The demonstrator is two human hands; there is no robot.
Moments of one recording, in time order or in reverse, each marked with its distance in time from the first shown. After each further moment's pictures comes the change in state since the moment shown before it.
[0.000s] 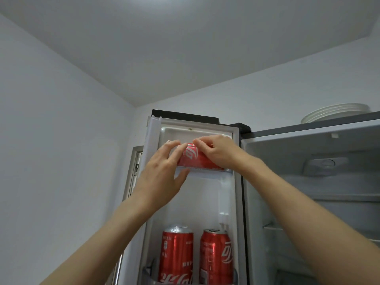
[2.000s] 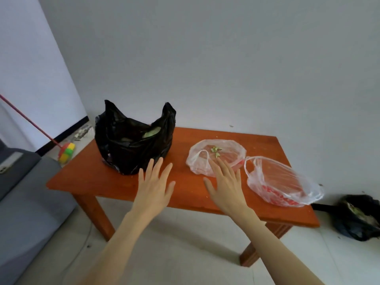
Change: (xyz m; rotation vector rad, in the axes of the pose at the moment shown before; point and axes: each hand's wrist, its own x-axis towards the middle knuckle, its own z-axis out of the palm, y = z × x) left_hand -0.710 -0.361 -0.694 0.978 -0.757 -1.305; right_hand -0.277 -0.932 0.503 0.873 -0.807 -0.389
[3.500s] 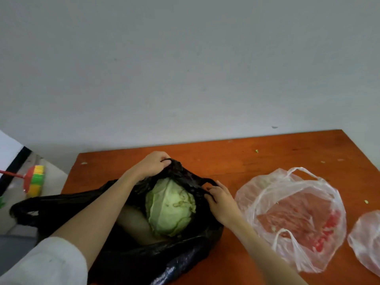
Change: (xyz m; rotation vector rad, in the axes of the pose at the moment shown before) left_hand 0.503 -0.248 0.149 -0.367 -0.650 -0.068; right_hand 0.386 0.020 0.255 0.319 -0.337 0.343
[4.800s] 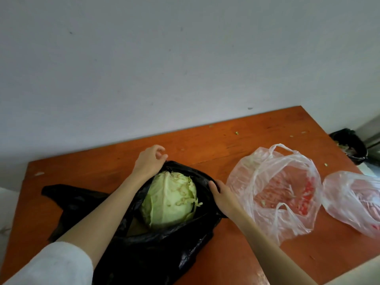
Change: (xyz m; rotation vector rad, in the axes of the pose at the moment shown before) left_hand 0.039 -0.031 0.030 -0.067 0.071 0.090; right_hand -0.004 -0.007 0.025 0.282 0.082 0.534
